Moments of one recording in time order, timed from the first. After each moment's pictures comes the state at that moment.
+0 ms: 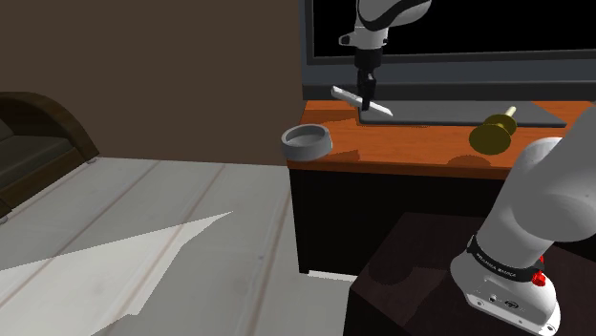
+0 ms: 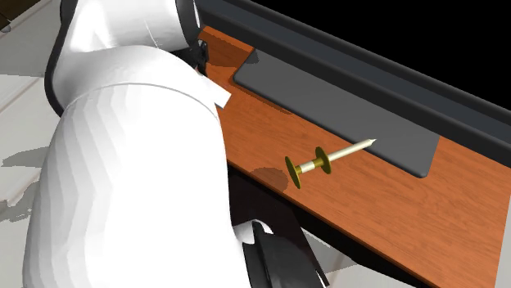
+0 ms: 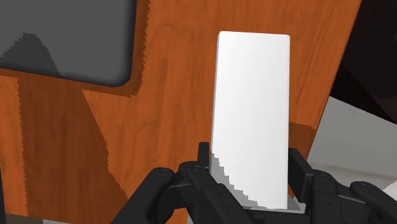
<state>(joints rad) 0.06 -0.28 -0.27 -2.15 -0.07 1.87 -0.88</state>
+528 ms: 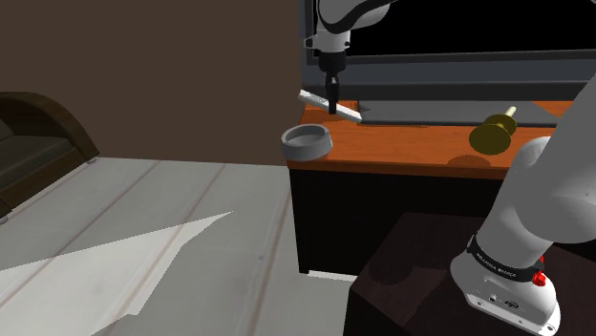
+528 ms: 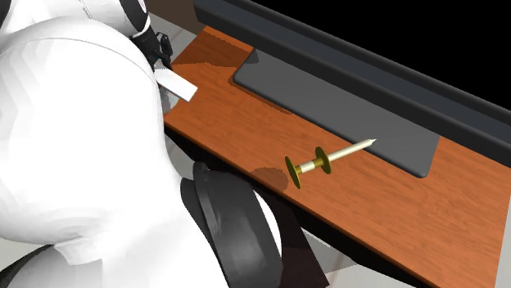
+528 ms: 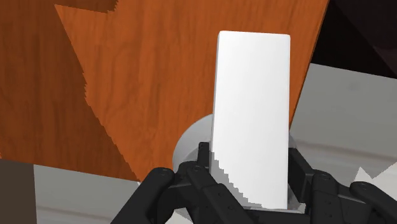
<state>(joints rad) 0.13 -0.11 -0.18 -1.98 -0.02 1.86 -0.74</state>
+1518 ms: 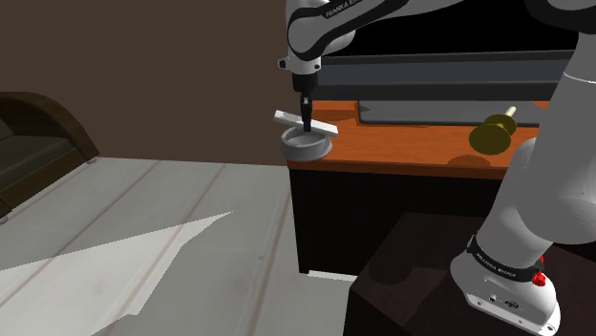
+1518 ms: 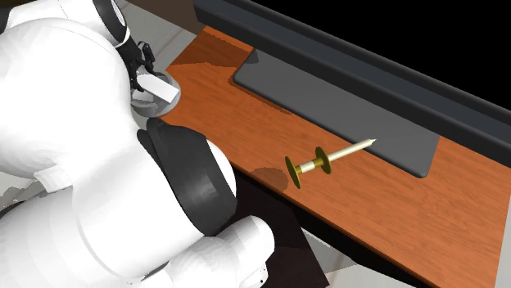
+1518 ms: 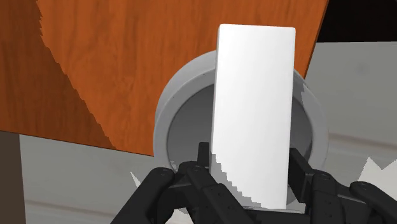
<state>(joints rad) 0.18 0.06 -0.13 -1.90 0.02 1.95 -0.65</state>
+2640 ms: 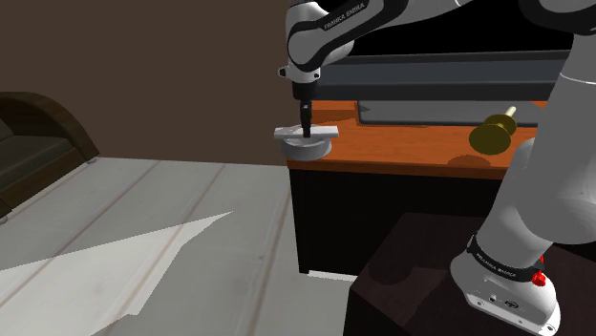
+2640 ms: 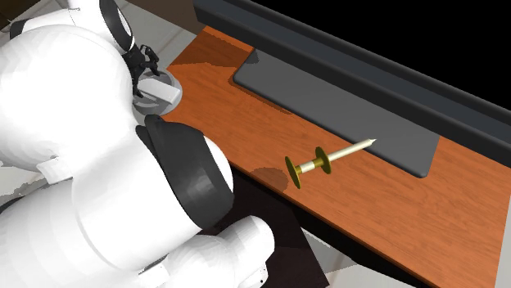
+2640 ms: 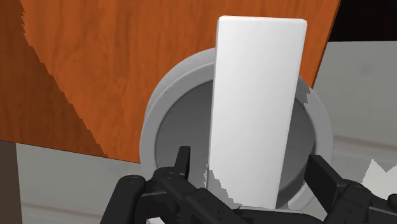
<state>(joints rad) 0.18 0.08 -0.13 -1.94 0.02 2.01 -0.65</state>
